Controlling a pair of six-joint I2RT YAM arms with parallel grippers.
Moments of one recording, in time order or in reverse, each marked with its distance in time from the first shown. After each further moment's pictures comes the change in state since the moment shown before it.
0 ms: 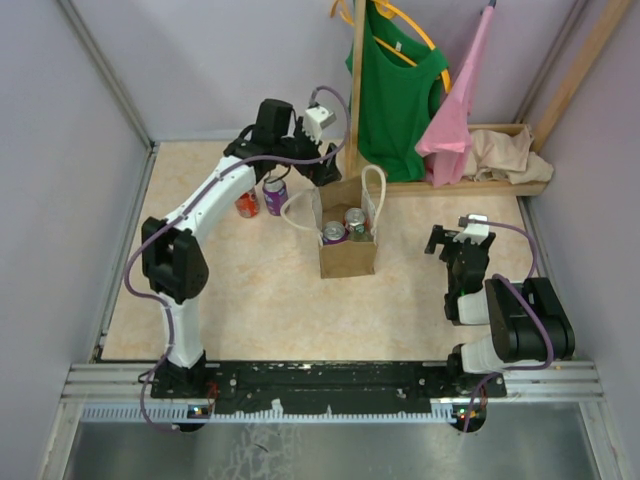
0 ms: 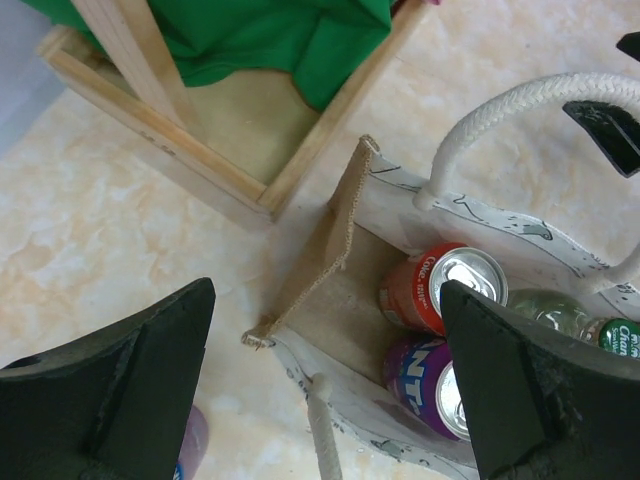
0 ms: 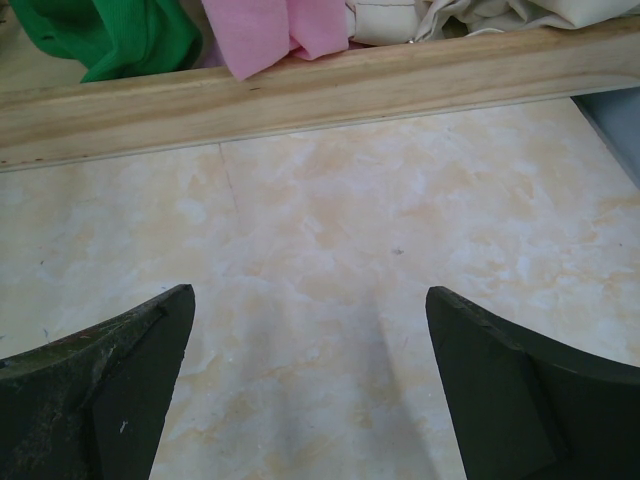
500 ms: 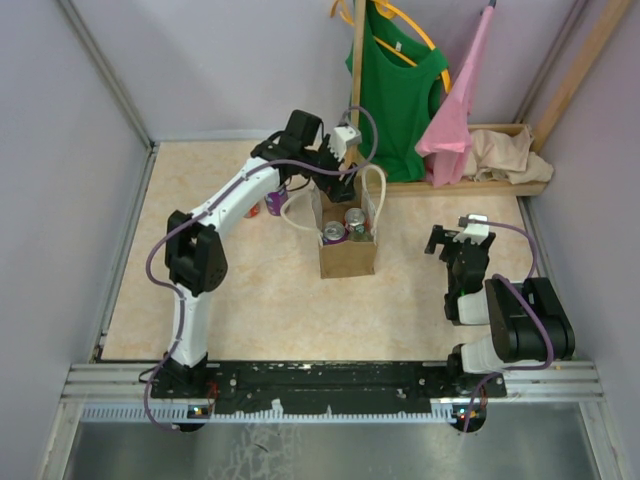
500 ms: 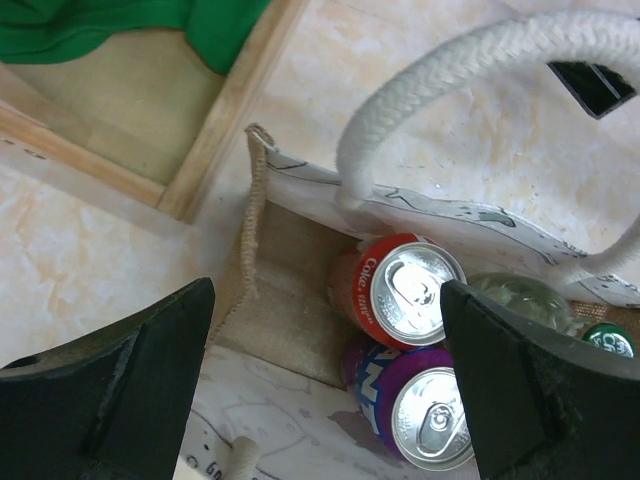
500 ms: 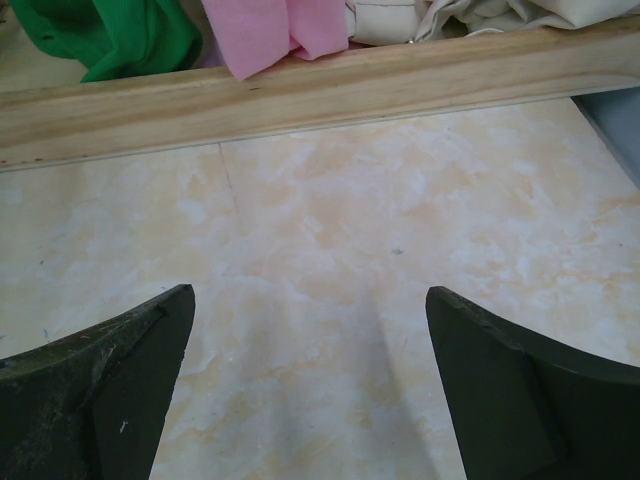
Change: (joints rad) left arm -0.075 0.155 0.132 -0.139 0.059 0.066; right arm 0.000 0.000 0.000 0.000 0.000 0.000
